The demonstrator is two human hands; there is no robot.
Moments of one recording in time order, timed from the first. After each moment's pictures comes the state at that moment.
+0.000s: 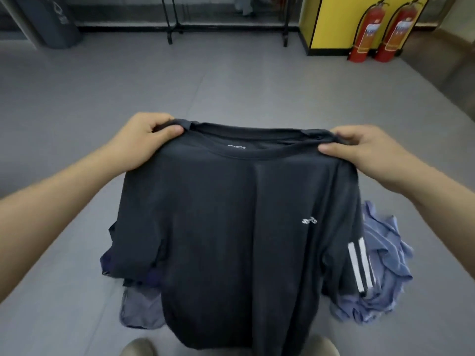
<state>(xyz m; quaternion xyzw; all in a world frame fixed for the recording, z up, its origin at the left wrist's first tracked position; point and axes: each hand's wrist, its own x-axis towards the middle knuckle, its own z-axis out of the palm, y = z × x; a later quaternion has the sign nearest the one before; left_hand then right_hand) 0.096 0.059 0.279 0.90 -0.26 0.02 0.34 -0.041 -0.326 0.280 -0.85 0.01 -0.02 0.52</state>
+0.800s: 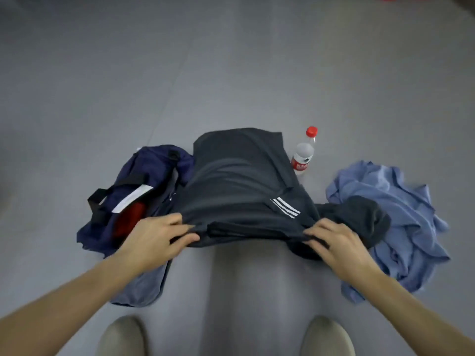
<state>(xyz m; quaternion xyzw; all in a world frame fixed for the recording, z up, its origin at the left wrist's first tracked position) 0.008 0.075 0.012 0.92 -0.36 0.04 0.12 -0.110 -0.326 -0.016 -0.97 -0.05 -0.06 0.21</state>
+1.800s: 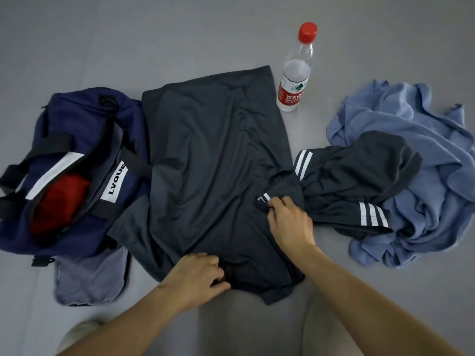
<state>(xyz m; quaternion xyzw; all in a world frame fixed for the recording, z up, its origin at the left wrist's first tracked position) -0.072 -0.006 -0.193 0.85 -0.44 -0.26 0.05 -0.087 -0.261 -0.223 -0.96 0.18 0.06 0.18</state>
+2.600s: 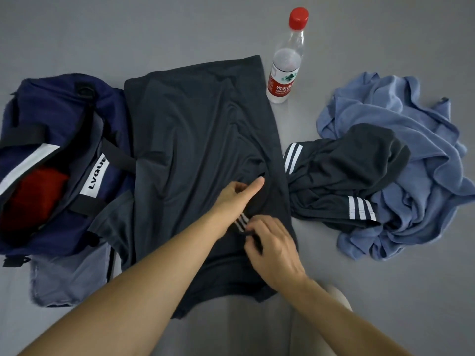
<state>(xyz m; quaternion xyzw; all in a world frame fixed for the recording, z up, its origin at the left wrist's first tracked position) 0.001 -0.152 -0.164 0.75 0.11 -0.45 0.48 -0.142 -0.235 -0.195 -0.93 0.08 -0.05 0.35</state>
